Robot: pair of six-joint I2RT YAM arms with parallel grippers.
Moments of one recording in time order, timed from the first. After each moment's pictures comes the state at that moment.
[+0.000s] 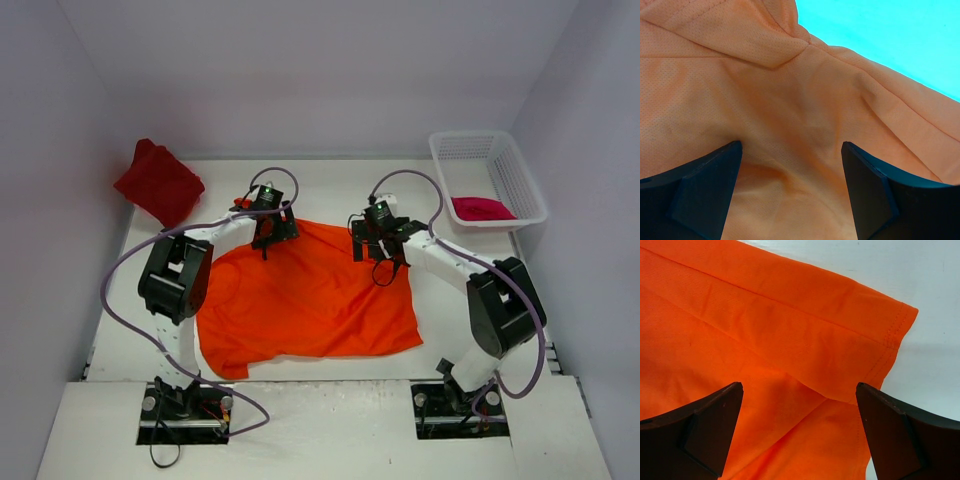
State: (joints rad) left arm -0.41 1.96 1.34 -0.33 -0.09 -0.64; right arm 0.50 1.65 1.05 -0.39 0.28 0.36
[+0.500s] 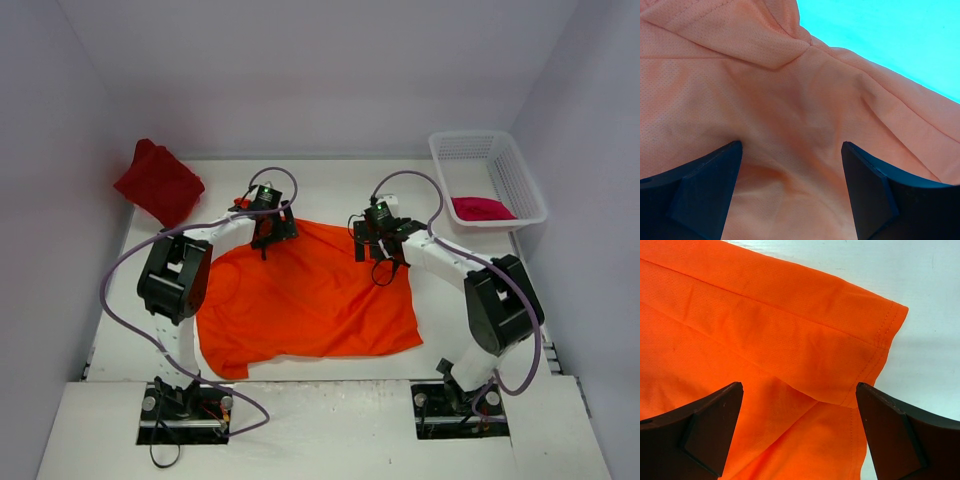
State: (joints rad) left arm -0.40 1.96 1.33 -0.32 -0.09 -0.64; right arm 0.50 1.67 1.05 -0.39 0.31 0.36
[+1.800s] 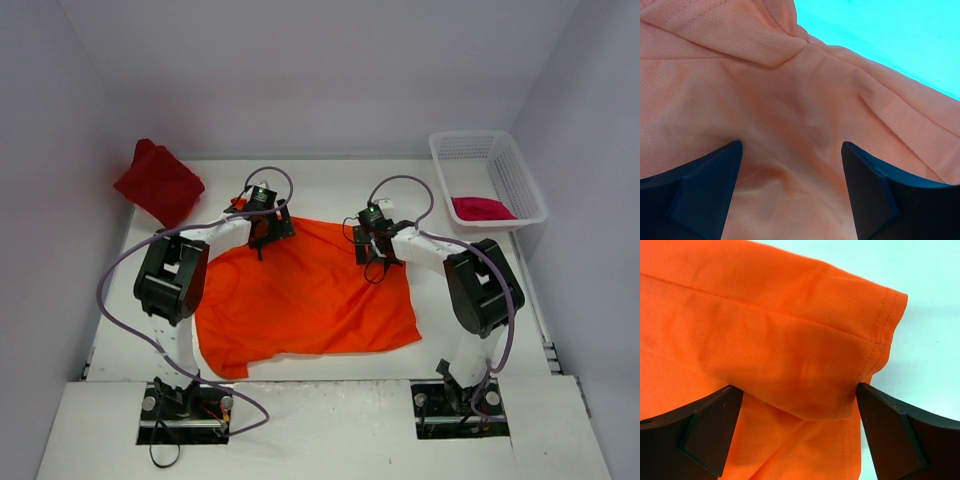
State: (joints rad) left arm -0.38 1.94 1.29 -0.26 -0.06 -0.64; right arm 0.49 1.81 1.08 -0.36 0.38 0.33
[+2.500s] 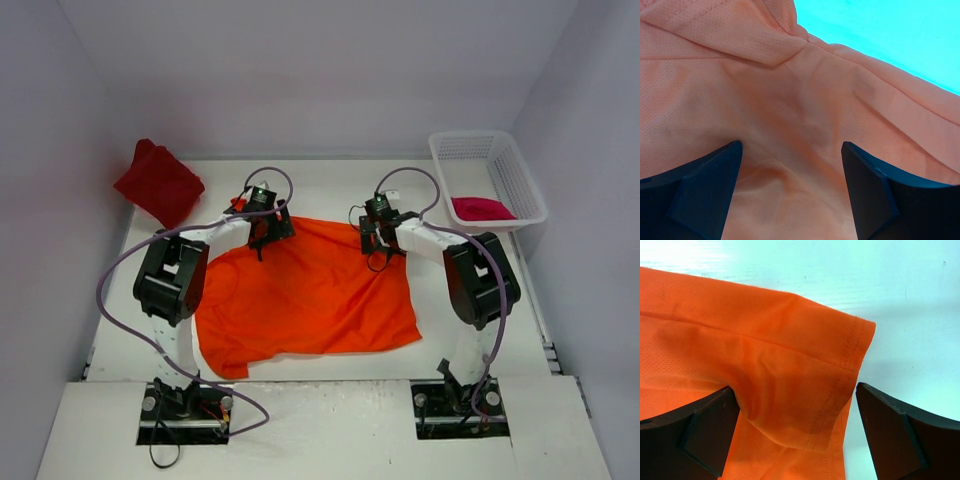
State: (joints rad) left arm -0.38 1.94 1.28 -0.25 -0.06 -0.64; right arm 0.42 1.87 1.15 -0.36 0.38 0.30
